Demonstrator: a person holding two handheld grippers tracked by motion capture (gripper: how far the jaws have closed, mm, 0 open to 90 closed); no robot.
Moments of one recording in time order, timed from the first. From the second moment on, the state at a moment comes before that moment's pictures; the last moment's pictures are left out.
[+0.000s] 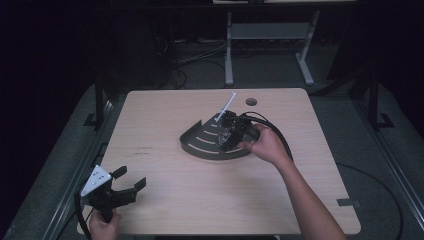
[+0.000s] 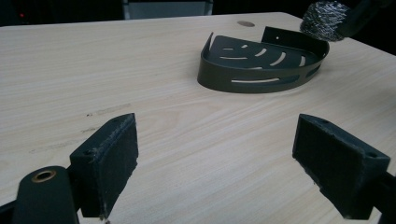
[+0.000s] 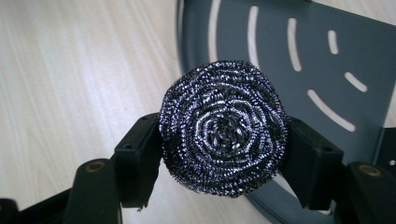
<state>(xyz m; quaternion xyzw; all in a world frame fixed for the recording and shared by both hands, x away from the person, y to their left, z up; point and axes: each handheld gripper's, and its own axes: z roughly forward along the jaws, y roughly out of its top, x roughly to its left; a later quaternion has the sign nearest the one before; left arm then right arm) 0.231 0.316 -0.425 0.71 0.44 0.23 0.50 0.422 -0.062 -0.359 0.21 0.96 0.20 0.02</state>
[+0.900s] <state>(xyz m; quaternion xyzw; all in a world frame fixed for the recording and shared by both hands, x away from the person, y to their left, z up) 0.231 0.316 -0.424 0.71 0.43 0.23 0.50 0.465 -0.068 -0.395 0.28 0.94 0.18 0.01</state>
